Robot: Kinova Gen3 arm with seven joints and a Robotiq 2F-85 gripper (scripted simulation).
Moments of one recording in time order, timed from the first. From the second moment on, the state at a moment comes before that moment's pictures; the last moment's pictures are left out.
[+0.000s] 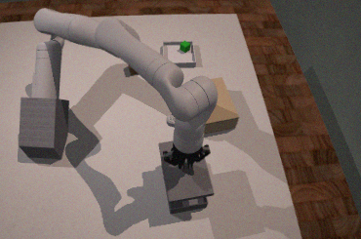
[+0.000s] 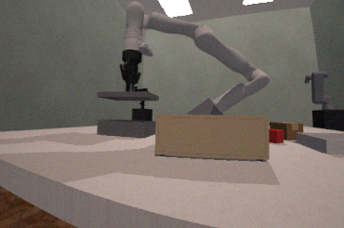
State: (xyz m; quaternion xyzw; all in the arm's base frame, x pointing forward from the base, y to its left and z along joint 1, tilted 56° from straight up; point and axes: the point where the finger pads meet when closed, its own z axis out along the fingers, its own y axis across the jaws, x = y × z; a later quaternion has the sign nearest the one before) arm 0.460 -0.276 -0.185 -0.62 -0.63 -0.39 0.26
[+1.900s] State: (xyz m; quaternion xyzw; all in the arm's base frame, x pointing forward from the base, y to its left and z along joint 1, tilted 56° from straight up) arm 0.457 -0.289 -0.176 -0.62 -0.63 -0.39 0.26
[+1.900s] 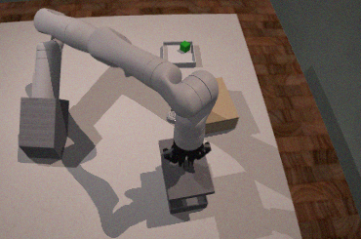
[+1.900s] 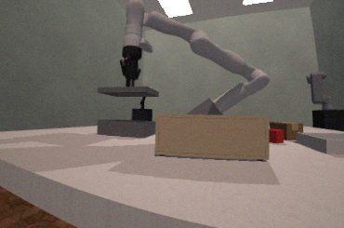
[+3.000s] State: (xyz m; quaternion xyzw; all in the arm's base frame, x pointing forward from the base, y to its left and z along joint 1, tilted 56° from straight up) arm 0.373 -0.313 -0.208 -0.58 -0.66 -0.41 0.24
